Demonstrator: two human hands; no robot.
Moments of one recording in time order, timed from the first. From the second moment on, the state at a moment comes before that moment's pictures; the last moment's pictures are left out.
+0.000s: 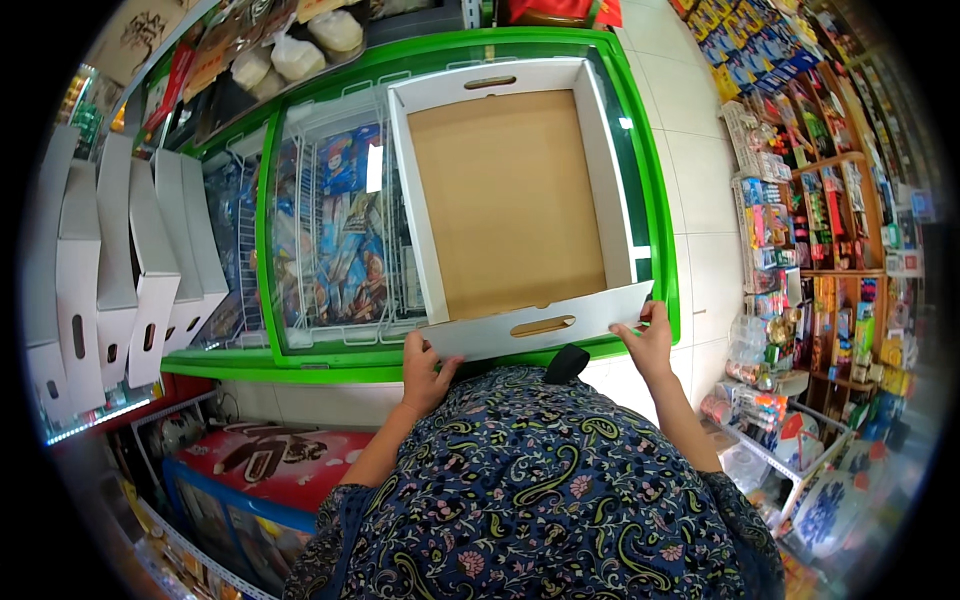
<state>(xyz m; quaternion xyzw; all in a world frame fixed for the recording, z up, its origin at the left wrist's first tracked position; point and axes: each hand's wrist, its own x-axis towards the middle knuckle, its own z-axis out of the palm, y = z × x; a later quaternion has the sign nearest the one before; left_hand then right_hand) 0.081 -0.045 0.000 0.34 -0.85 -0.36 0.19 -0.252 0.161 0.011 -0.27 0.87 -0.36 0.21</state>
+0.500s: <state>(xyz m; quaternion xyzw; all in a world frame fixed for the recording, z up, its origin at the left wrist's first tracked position) 0.072 -0.040 -0.007 0.43 -0.76 -0.42 0.25 -0.287 0.124 0.044 -0.22 0.90 -0.17 0.33</state>
